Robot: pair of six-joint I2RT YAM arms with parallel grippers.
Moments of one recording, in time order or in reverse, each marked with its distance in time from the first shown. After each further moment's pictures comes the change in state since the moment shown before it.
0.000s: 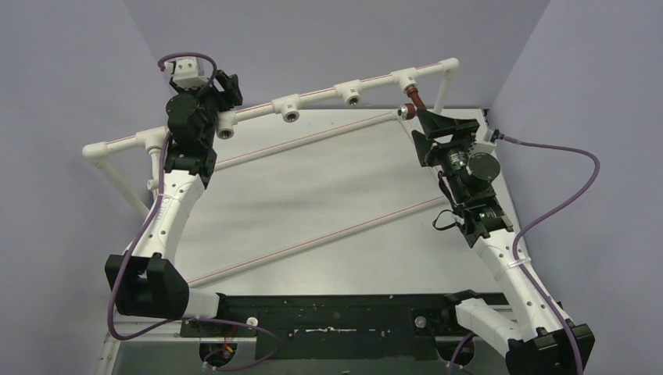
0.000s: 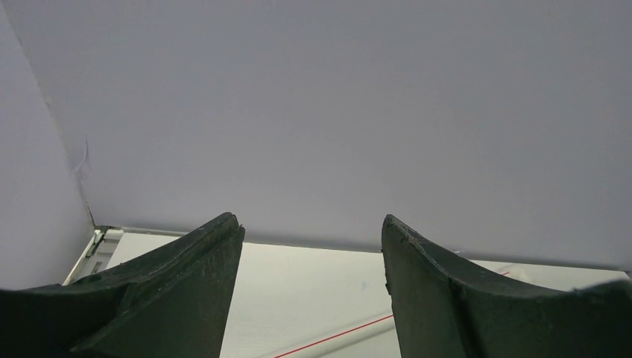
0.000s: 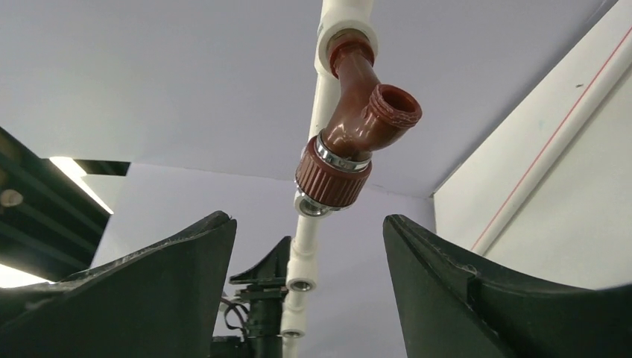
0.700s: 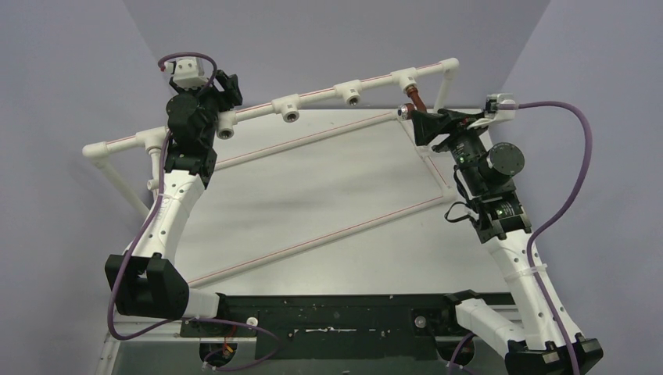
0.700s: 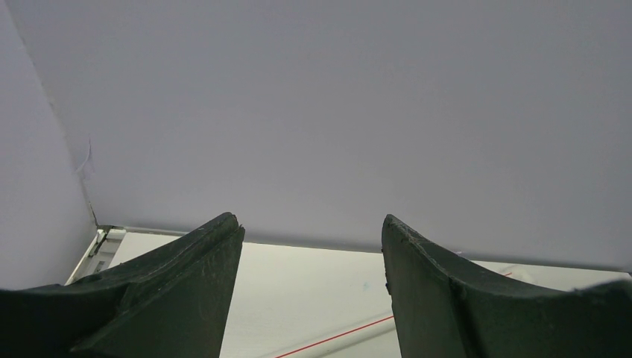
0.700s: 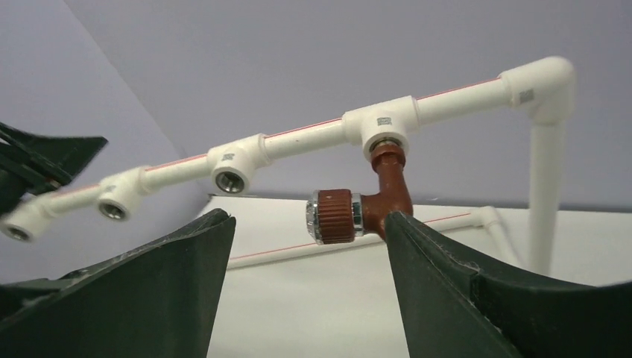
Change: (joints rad) left arm -0.004 0.000 0.000 0.000 -0.008 0.003; right arm -0.017 -0.011 0.211 -0.111 -0.137 -1.070
